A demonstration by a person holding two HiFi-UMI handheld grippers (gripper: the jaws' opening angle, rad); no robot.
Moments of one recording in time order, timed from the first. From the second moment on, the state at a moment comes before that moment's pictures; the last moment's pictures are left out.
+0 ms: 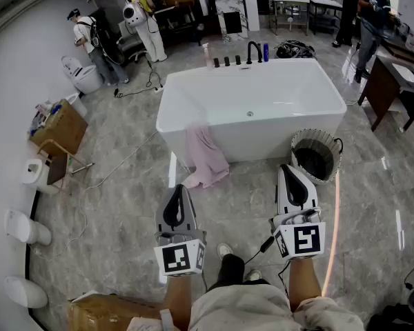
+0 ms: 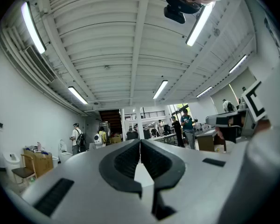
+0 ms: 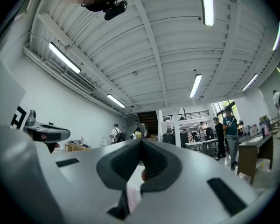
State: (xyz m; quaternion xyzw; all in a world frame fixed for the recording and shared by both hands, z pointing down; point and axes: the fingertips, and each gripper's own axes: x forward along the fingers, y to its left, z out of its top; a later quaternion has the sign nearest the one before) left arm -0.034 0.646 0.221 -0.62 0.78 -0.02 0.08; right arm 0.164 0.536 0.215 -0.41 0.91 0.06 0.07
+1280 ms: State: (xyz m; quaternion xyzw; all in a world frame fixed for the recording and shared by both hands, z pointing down) left arm -0.040 0.645 0.280 -0.62 0.79 -0.02 0.03; right arm 0.140 0.537 0.266 -0.39 0.92 0.03 0.03
